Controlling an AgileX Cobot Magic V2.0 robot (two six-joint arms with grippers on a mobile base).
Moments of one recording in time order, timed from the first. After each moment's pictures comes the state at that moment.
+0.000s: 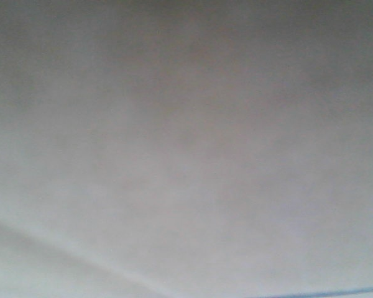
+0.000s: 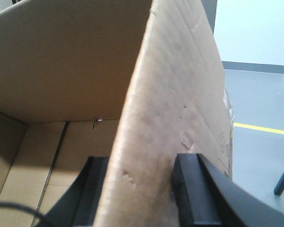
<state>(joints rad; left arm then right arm) -0.25 0.19 -0.55 -0.21 0.96 -0.16 0.00 0.16 -0.99 0.32 1.01 -0.09</state>
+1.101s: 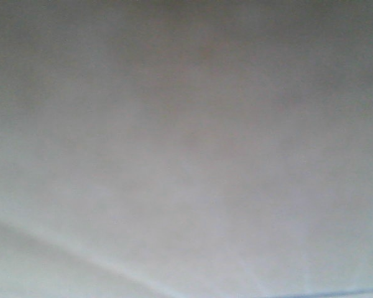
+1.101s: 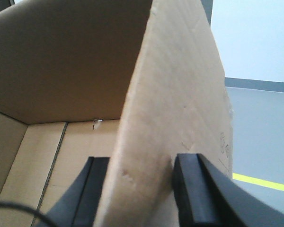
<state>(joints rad) -0.25 0.19 -0.55 -0.21 0.96 -0.16 0.00 0.16 -0.99 0.32 1.01 -0.09</state>
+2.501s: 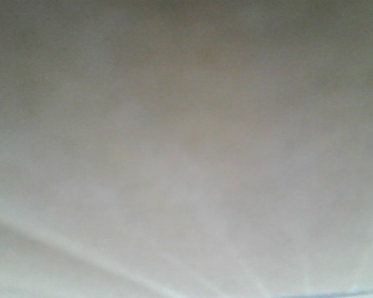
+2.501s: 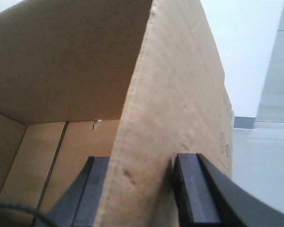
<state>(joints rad) -0.25 0.19 -0.55 -0.22 0.96 -0.16 0.00 0.16 -0.99 0.32 1.01 -0.09</state>
